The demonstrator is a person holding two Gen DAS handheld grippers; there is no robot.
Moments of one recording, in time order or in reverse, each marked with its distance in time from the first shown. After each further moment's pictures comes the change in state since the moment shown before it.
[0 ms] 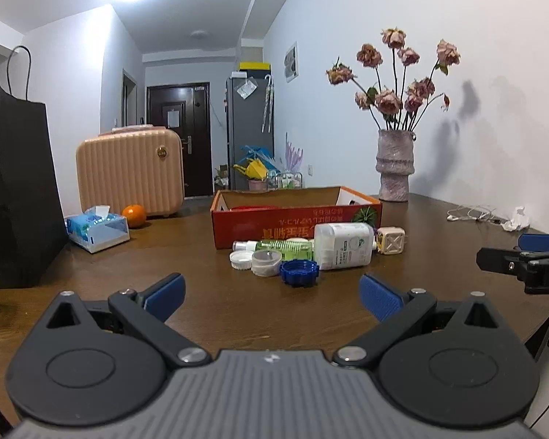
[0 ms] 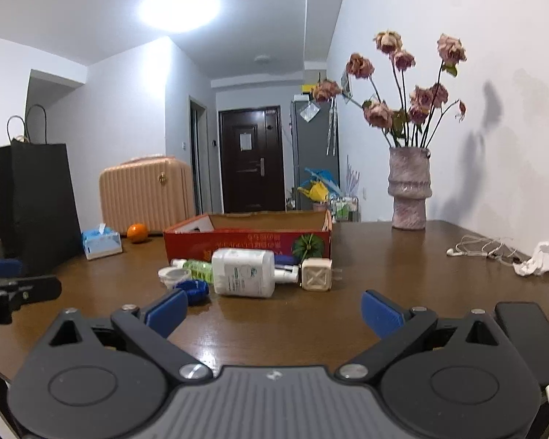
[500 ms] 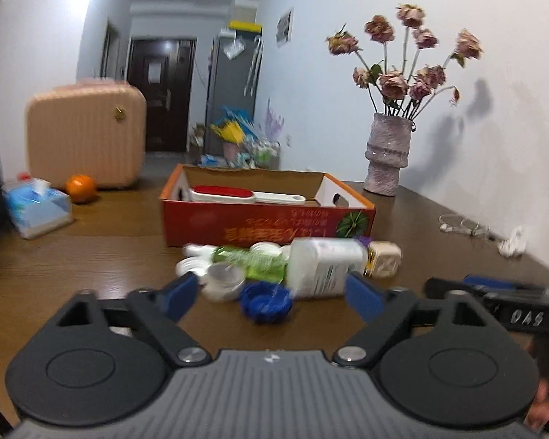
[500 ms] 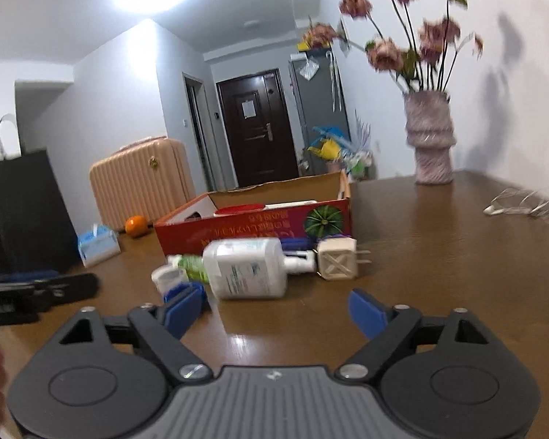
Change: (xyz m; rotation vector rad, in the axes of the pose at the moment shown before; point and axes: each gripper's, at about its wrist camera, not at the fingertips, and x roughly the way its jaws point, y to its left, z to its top) left arm 0.122 0.000 0.055 -0.131 0.145 -0.120; right arm 0.101 -0.024 0.024 0.156 0.132 0.085
